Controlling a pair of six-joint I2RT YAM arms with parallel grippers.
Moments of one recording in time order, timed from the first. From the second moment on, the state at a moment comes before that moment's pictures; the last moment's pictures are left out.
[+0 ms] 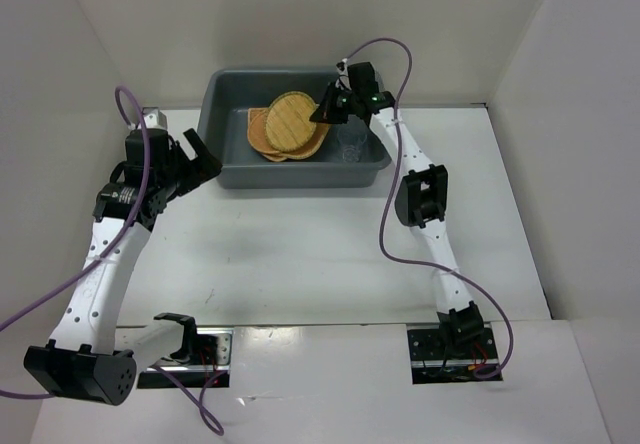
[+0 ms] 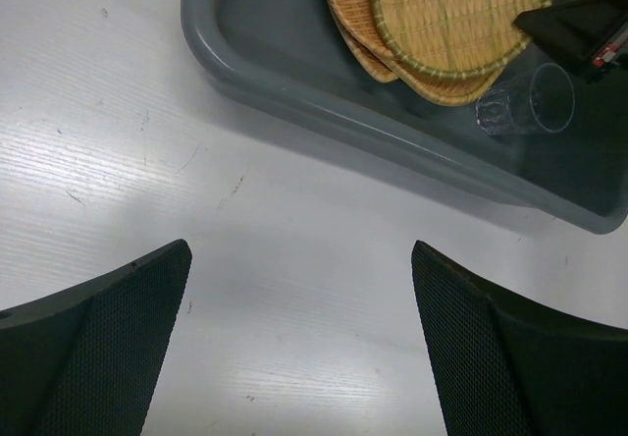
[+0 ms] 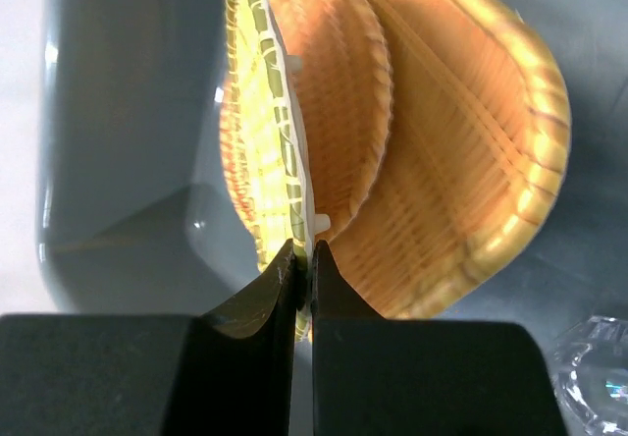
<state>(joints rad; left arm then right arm) -0.10 1.08 1.23 -0.75 -0.06 -0.59 0.34 2.67 2.72 -0.63 -0.49 0.54</state>
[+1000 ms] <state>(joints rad) -0.10 1.07 1.17 -0.72 -0.05 -0.58 0.32 2.46 2.68 -0.87 -0.12 0.38</state>
